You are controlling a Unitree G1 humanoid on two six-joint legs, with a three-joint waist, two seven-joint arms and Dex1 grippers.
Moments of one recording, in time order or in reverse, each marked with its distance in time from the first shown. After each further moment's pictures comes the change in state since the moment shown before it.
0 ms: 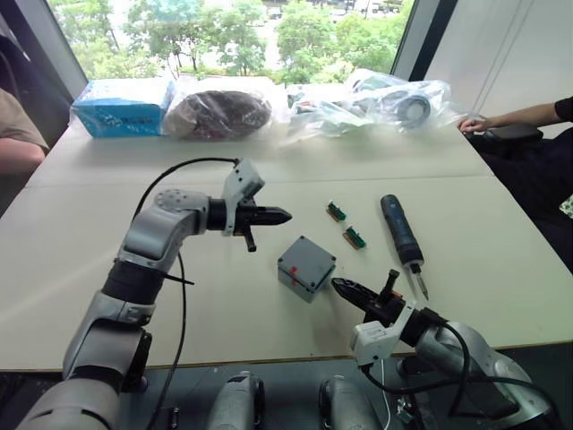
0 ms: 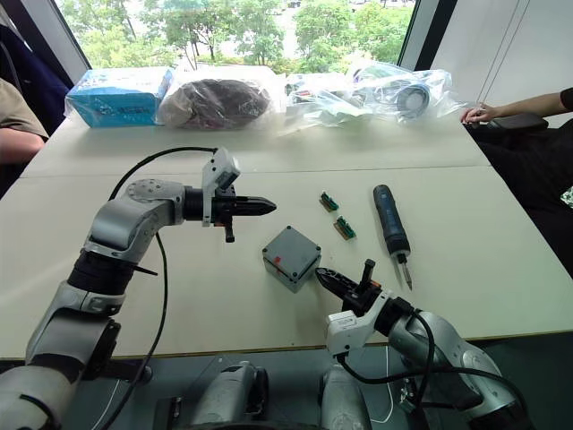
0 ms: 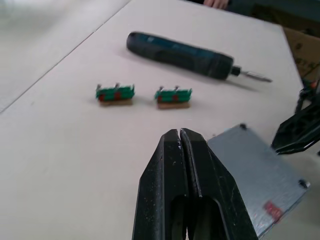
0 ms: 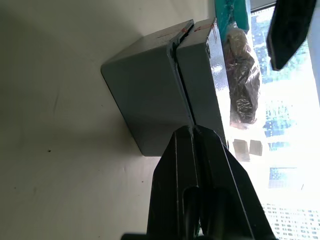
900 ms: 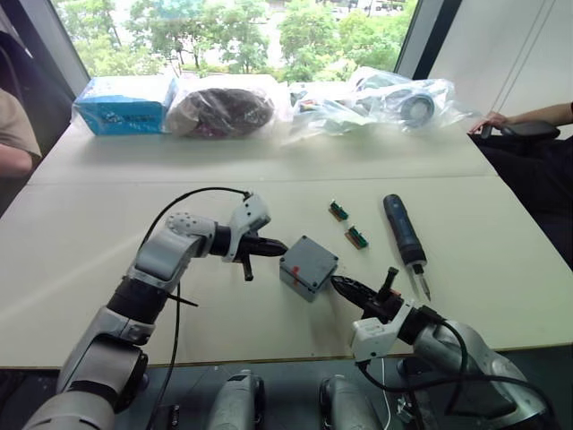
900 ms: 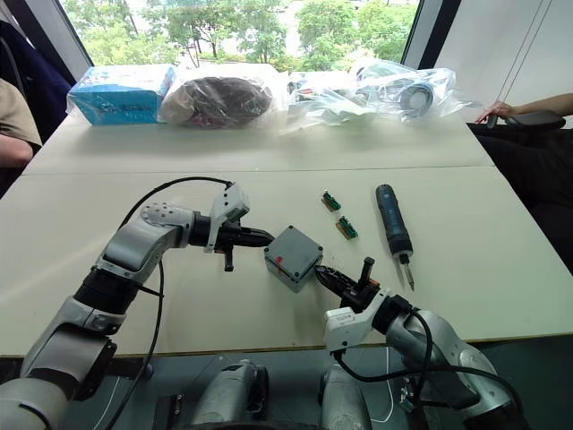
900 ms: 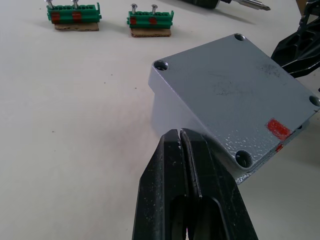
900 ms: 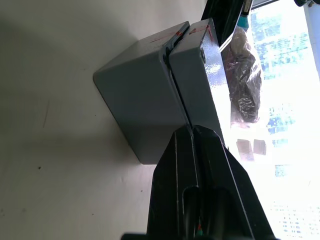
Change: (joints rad) left arm 0.081 -0.005 -0.084 -0.023 0.062 -0.045 -0.054; right arm -0.013 0.031 0.001 -0.006 0.021 0.021 0.022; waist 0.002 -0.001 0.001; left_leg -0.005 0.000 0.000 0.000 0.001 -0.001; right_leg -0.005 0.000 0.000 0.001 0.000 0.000
